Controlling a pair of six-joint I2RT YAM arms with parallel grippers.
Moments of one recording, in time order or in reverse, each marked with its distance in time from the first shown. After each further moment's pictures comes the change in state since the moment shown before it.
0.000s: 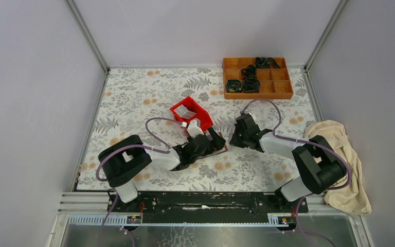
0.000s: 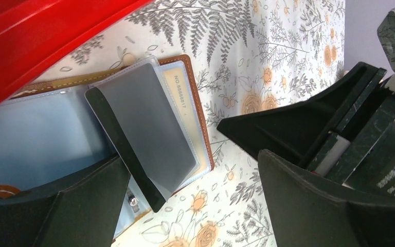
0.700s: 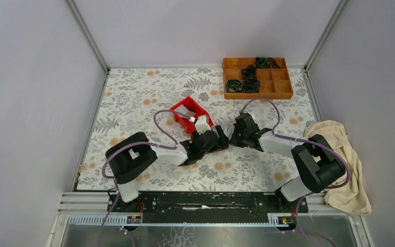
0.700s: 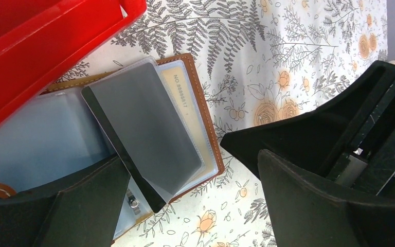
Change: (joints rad) left arm -0.006 0.059 0.118 -0.102 -0.032 0.127; right arm 0.000 0.012 0.013 -0.004 -0.013 -0.012
